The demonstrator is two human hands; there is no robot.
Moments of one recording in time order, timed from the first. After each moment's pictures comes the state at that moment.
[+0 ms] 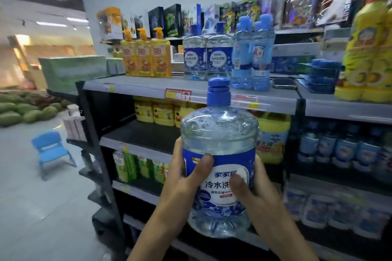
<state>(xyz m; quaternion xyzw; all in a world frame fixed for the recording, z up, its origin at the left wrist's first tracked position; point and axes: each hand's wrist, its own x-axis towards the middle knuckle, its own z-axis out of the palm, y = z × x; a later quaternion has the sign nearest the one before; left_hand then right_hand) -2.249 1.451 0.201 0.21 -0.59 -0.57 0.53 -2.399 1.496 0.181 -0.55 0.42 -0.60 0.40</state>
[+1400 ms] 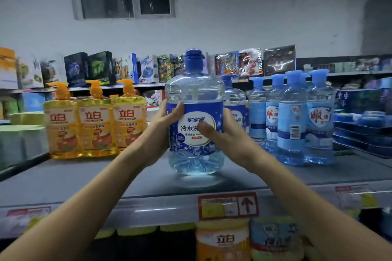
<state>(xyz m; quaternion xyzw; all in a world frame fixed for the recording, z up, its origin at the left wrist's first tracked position) -2.208 0.946 0.371 0.00 -0.72 -0.60 0.35 -2.345 1.069 0.351 -0.57 0.54 -0.60 0.10</state>
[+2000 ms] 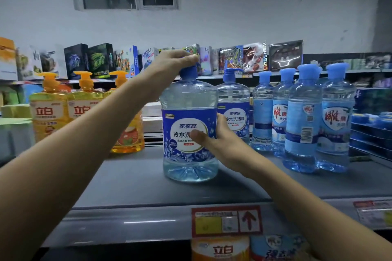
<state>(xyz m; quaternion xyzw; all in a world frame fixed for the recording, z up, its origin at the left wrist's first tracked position) -2.255 0.925 0.473 0.12 -0.82 -0.37 0.42 -2.370 1.035 0.339 -0.56 0.59 -0.55 0.16</state>
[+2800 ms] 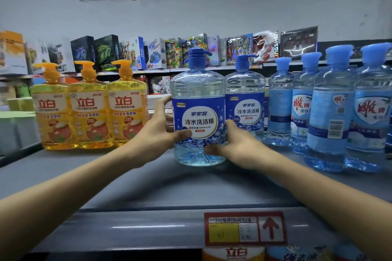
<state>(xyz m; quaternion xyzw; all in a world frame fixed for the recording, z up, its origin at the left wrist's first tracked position) -2.226 0.889 0.345 0.19 -0.82 -0.41 0.35 -2.395 1.014 0.328 -0.54 0.75 -0.37 0.09</state>
